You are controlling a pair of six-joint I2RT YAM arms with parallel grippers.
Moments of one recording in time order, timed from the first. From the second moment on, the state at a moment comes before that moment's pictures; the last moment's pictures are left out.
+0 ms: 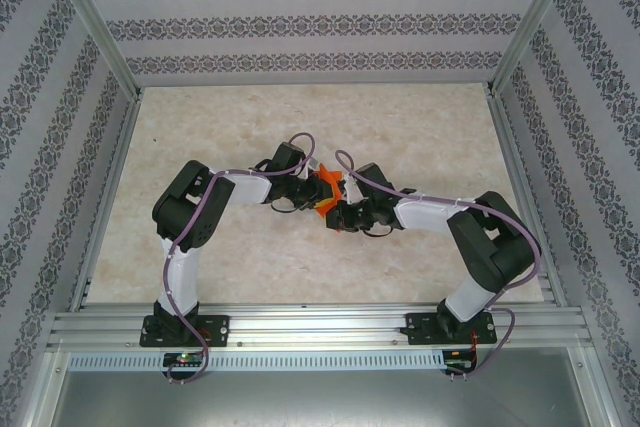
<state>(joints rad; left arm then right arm) -0.55 2.06 1.13 0.07 0.66 -0.98 0.58 1.65 0.76 -0.10 -0.54 0.57</state>
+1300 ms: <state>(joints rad) -0.55 2.06 1.13 0.07 0.66 -0.98 0.56 1.71 0.78 -0.12 -0.49 0.56</state>
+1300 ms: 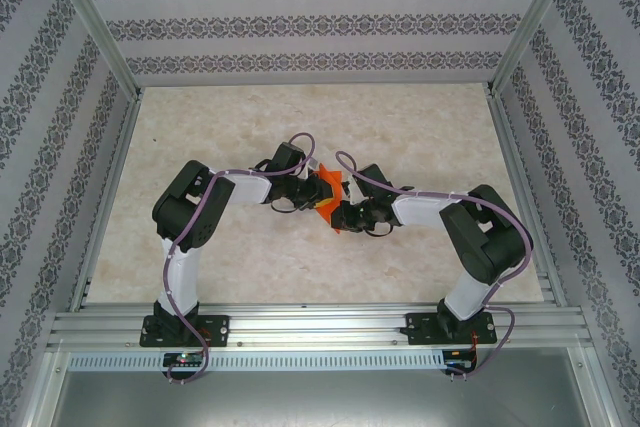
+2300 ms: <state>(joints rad) -0.51 2.13 1.32 -0.13 0.62 -0.90 0.56 1.73 0.78 -0.14 -0.47 0.56</state>
